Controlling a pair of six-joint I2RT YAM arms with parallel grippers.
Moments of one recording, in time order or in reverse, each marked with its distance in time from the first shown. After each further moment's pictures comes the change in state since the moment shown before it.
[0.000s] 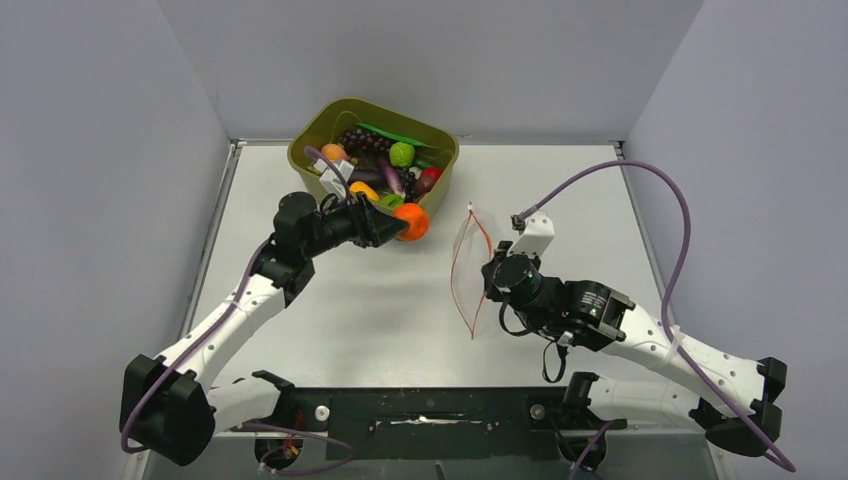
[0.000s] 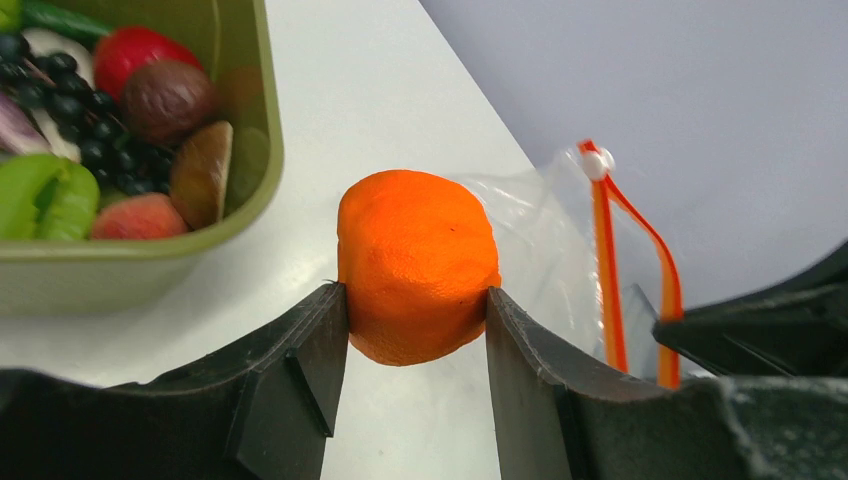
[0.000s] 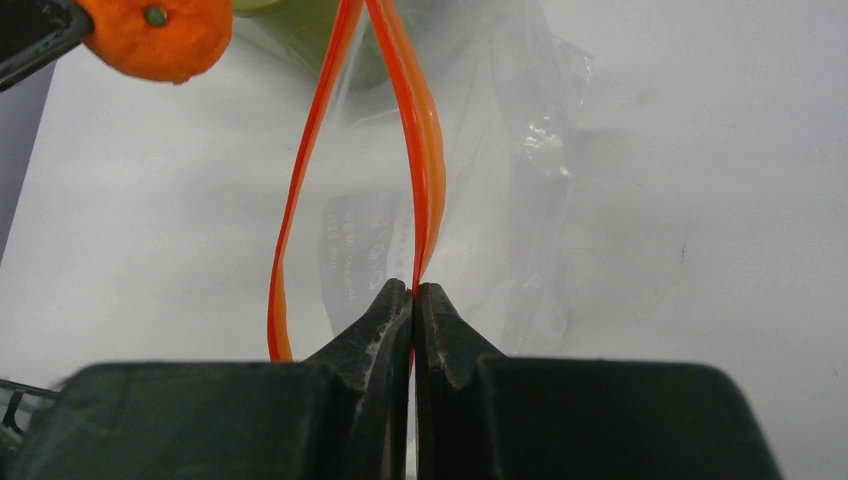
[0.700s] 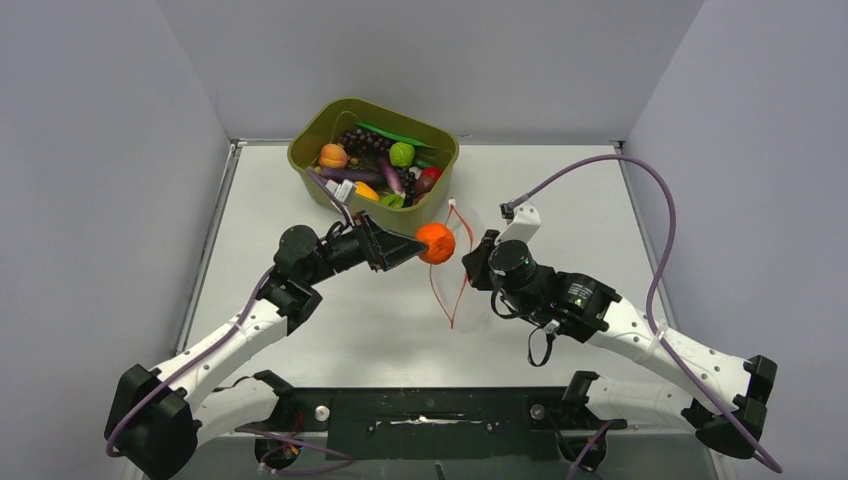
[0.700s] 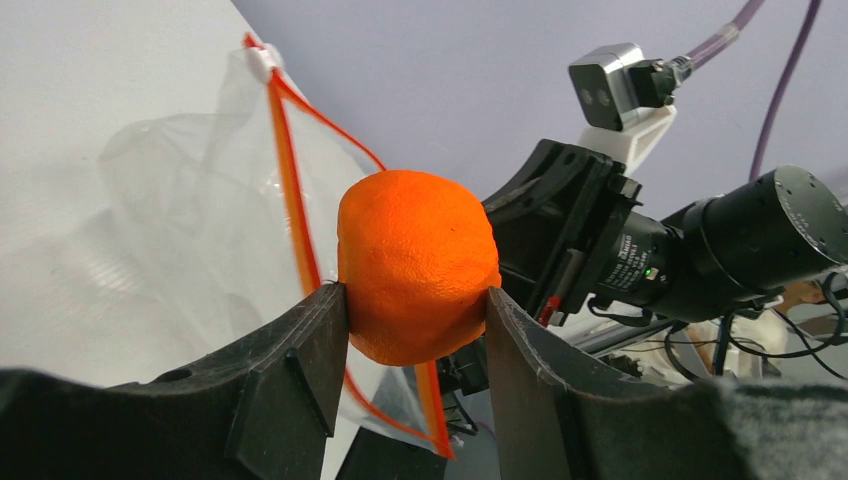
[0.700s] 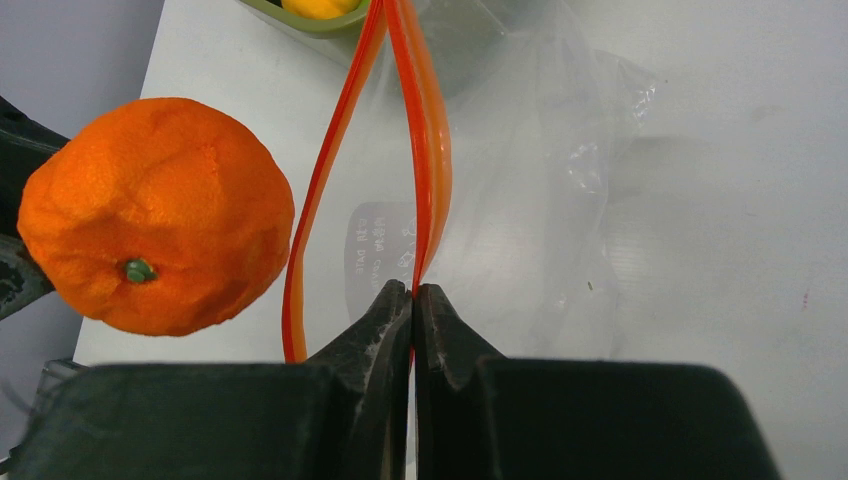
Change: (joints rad) left arm -0.143 -0.118 -0.183 0.325 0.057 -0.344; right arm -0.090 0.057 -0.032 0.213 -0.169 -0.029
